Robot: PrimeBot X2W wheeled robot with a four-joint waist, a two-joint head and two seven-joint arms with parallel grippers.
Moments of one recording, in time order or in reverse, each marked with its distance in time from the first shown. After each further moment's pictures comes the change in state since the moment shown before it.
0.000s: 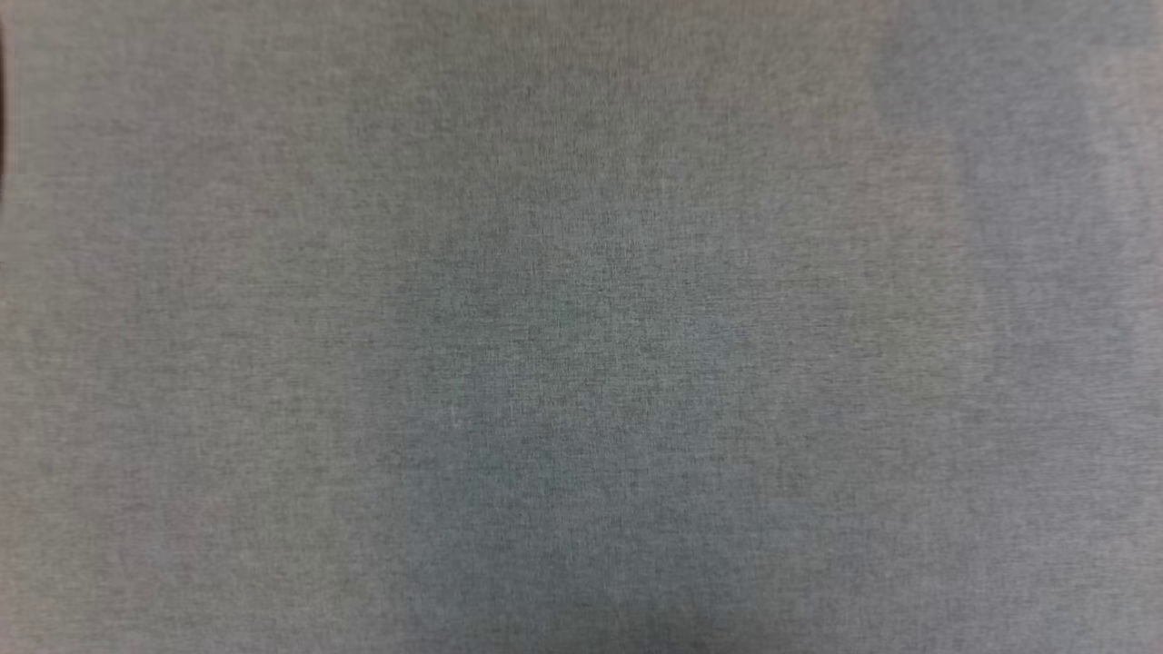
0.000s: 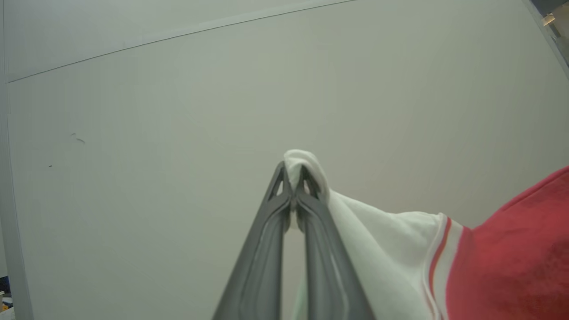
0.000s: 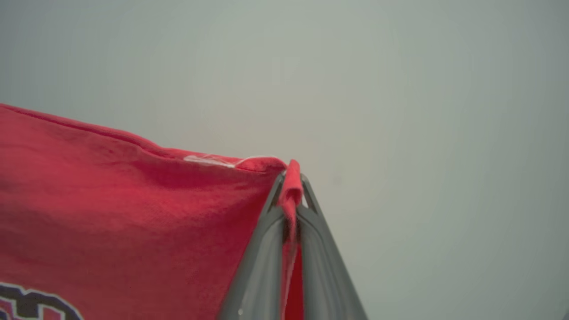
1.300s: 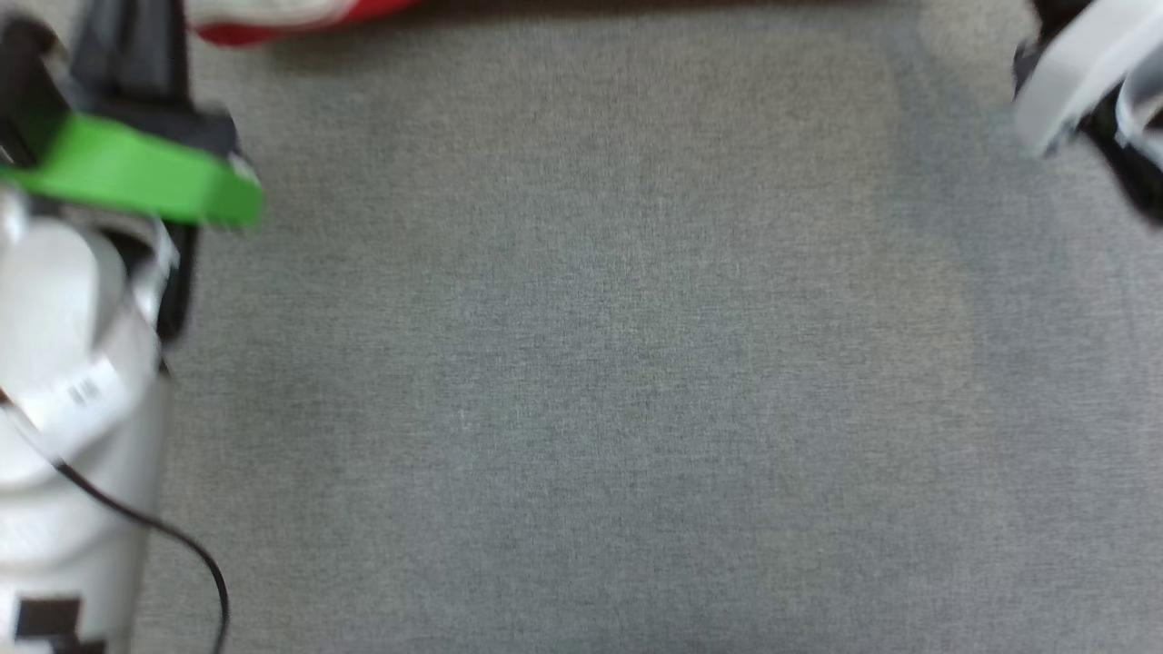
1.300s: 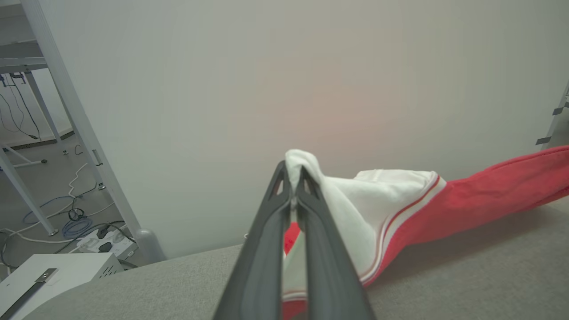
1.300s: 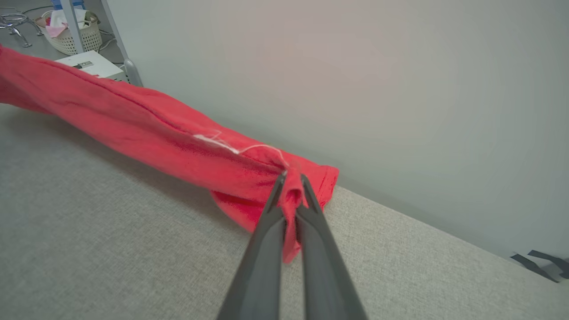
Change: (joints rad) left arm 1.083 0.042 0.168 -0.323 -0.062 0.037 -0.048; right arm 0.560 -0.074 0.528 0.060 0.343 0.000 -0.205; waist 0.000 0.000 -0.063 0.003
